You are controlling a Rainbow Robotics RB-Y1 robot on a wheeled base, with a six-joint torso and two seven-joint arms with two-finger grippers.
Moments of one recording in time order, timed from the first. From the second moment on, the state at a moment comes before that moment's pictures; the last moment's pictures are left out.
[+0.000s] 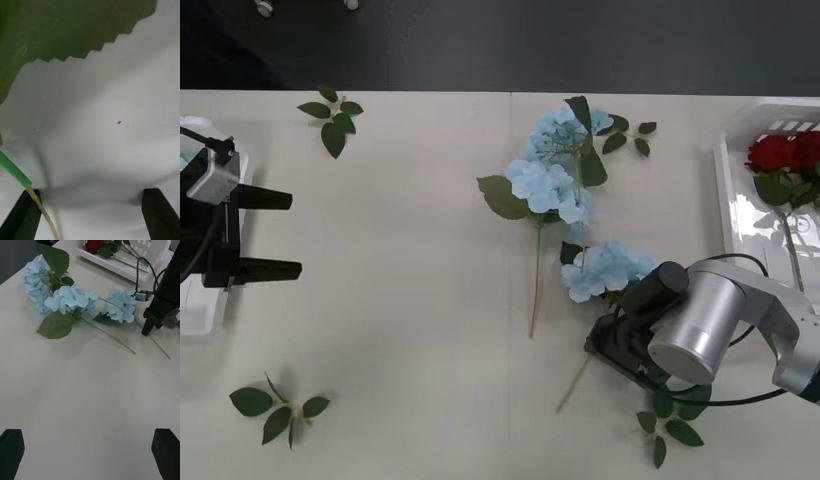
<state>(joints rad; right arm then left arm) -0.44 -0.79 0.92 -1.76 -0.72 1.15 0.06 -0.31 0.41 0.59 -1.83 1.33 1.92 -2.67</state>
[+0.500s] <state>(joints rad) -0.45 -0.79 0.92 -1.75 -0.74 1.15 0.08 -0.31 0.39 0.59 -1.83 1.34 1.92 -2.67</state>
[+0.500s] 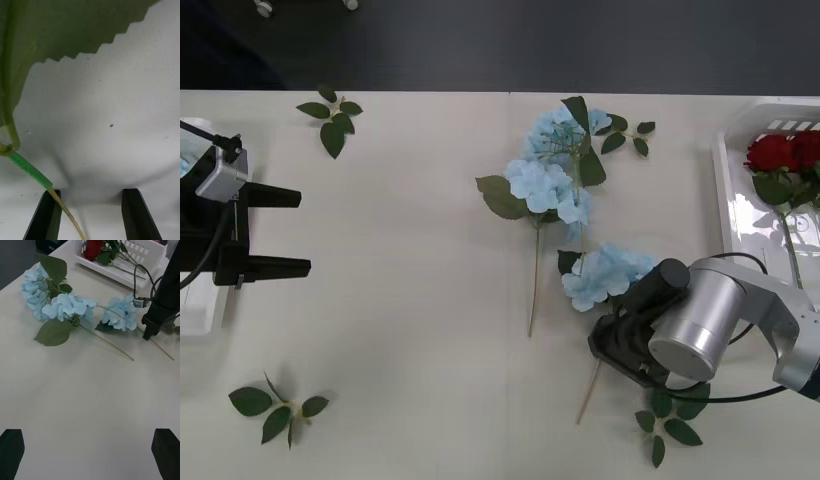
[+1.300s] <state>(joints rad) -0.43 -0.83 0.65 -1.78 -0.79 1.28 0.28 -0.31 0.39 0.62 -1.83 1.37 1.92 -2.67</state>
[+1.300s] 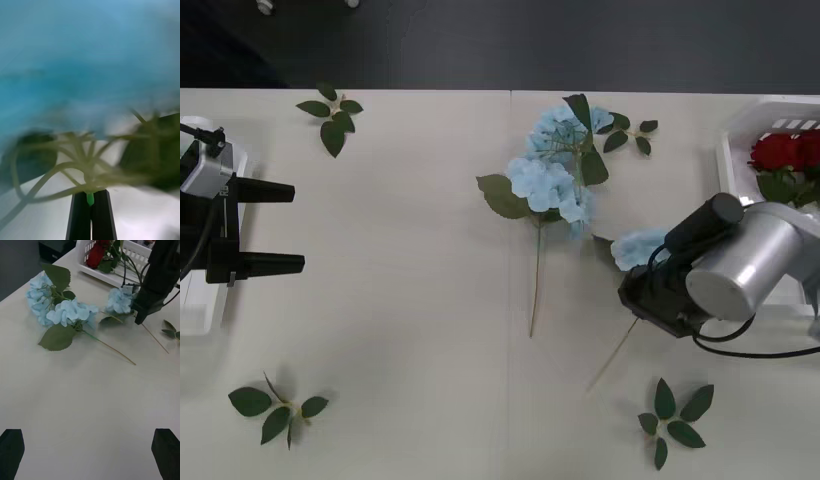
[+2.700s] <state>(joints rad) 0.05 -1.06 0.29 -2.35 -0.74 0.15 1.36 -0.29 0.39 0.62 -1.84 1.48 1.91 -2.67</state>
